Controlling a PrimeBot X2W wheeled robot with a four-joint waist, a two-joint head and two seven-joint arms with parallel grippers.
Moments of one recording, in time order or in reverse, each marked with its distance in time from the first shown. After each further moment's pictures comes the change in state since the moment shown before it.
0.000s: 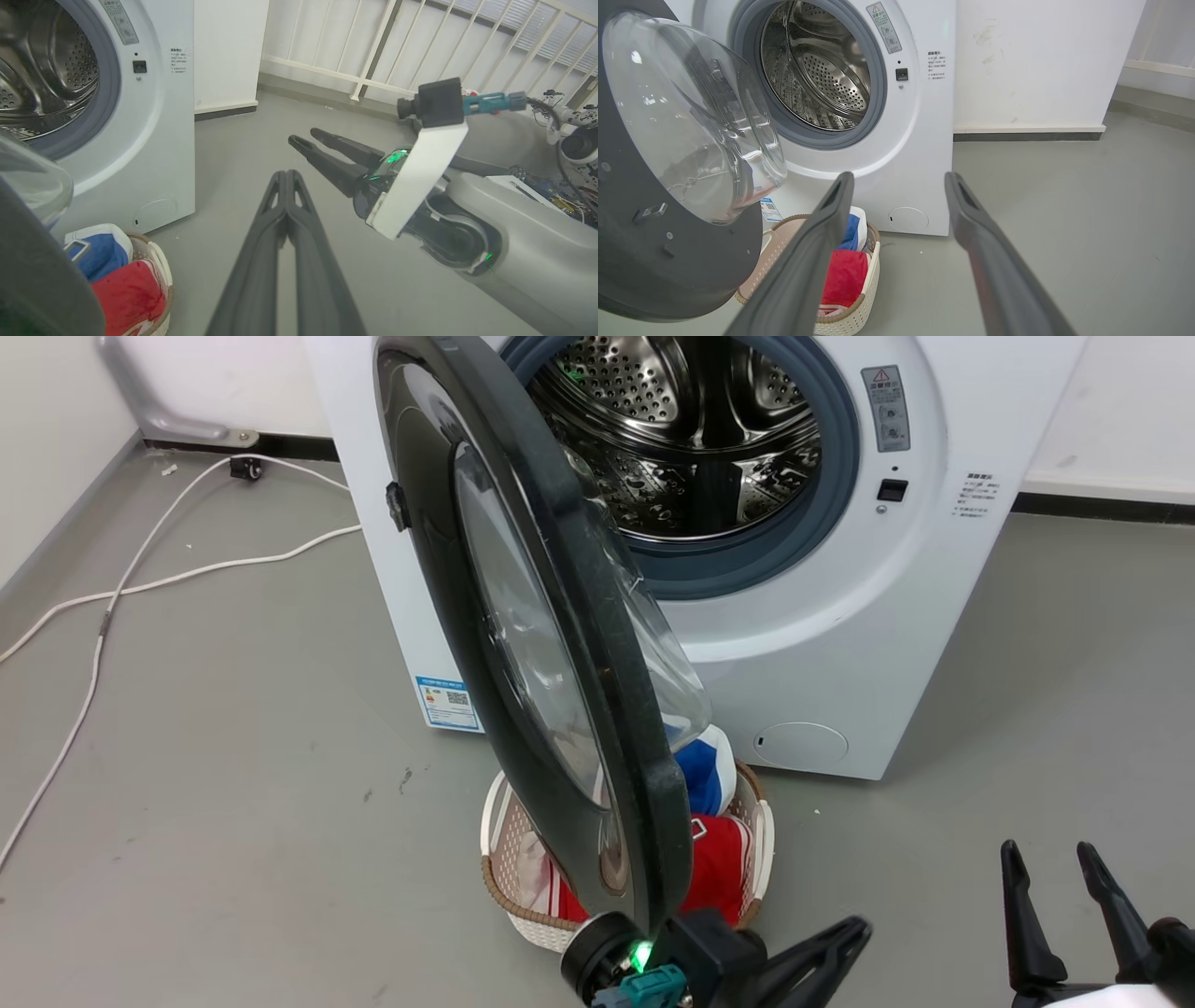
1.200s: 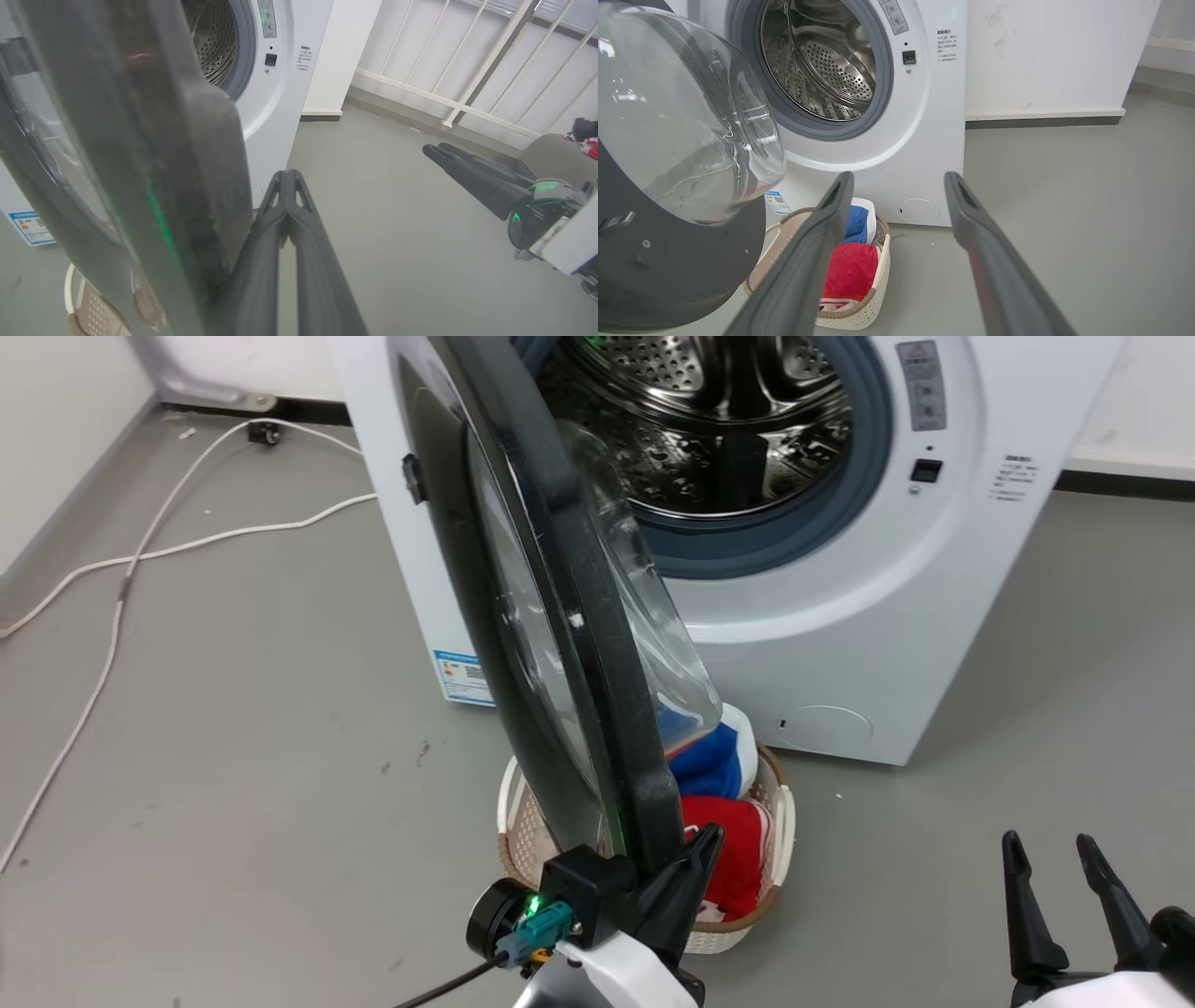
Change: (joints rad) left arm -0.054 0.013 0.148 0.250 -0.011 0.126 -0.212; right arm -0.030 0.000 -0.004 0.040 0.030 0.000 -0.004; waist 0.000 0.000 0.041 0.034
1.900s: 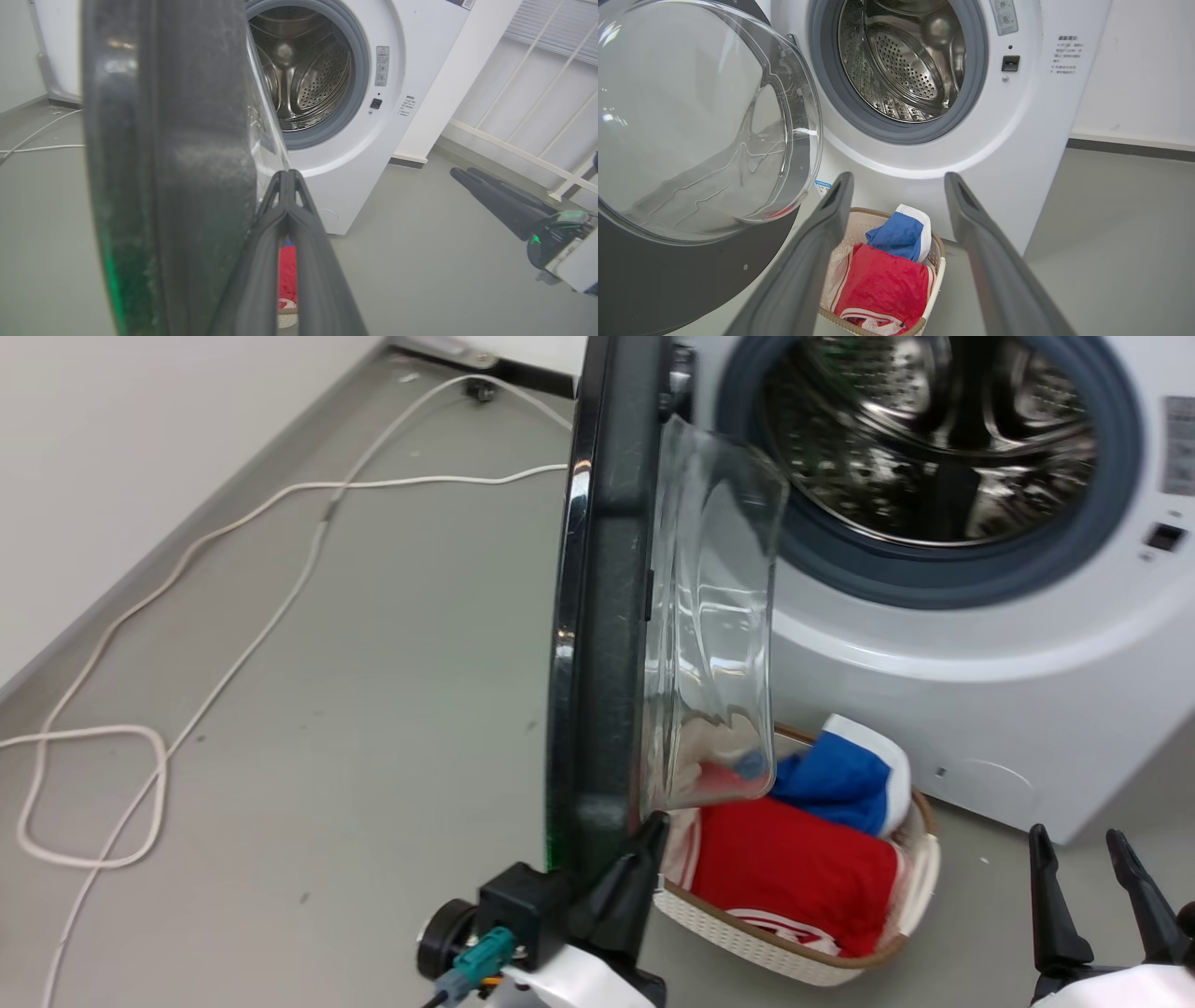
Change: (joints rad) left arm 0.080 0.037 0.029 -0.138 0.009 0.089 -0.027; right arm -0.004 0.000 -0.040 -0.028 -0.019 0.000 0.030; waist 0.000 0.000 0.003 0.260
